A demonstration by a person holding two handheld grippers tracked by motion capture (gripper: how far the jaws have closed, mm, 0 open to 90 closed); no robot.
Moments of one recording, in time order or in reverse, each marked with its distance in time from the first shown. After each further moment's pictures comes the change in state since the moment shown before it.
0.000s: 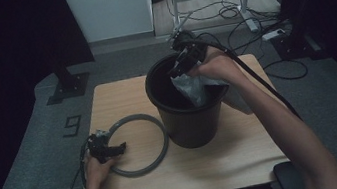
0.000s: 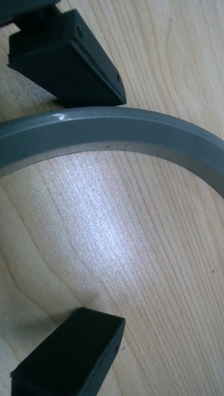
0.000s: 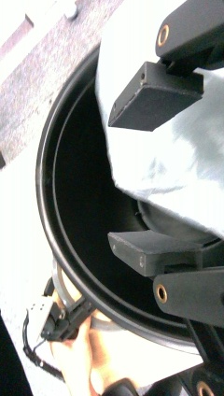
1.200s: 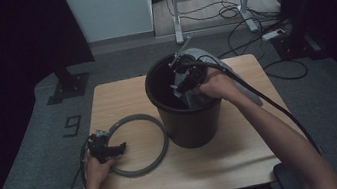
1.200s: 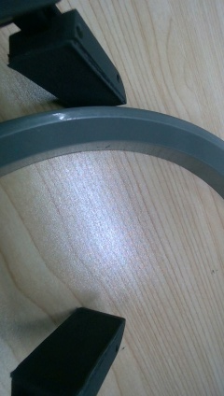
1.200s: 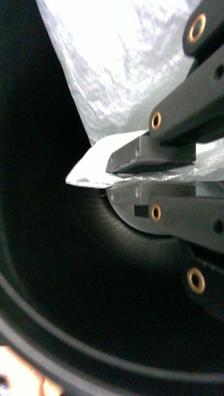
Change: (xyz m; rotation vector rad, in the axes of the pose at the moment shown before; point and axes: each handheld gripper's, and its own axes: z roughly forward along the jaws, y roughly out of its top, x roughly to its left) left arm 0.000 0.000 0.000 0.001 0.002 -0.001; right arm 0.008 -0.040 0.047 0.117 0.078 -0.015
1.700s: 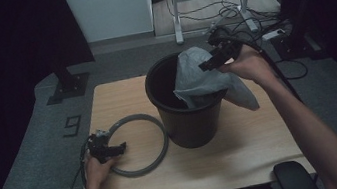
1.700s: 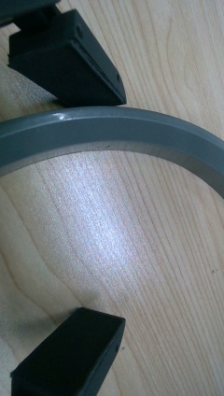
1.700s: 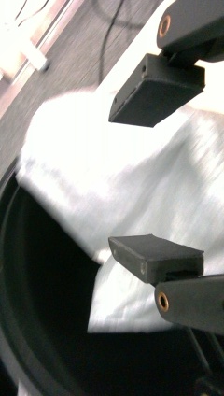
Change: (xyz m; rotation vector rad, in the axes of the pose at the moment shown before) left arm 0.000 0.000 0.000 0.000 0.000 0.000; right arm -0.046 -0.034 -0.081 -0.138 -0.215 0.159
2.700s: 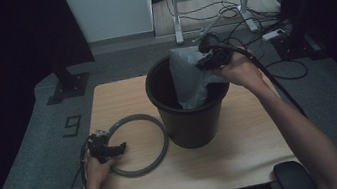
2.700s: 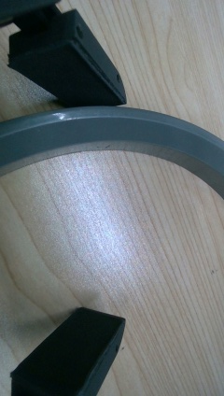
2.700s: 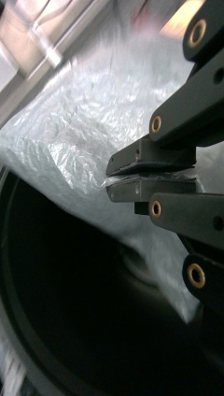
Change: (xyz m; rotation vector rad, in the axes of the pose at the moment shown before) left arm 0.000 0.000 0.000 0.000 0.001 -0.002; right arm 0.027 0.008 0.010 -0.008 0.000 -0.101
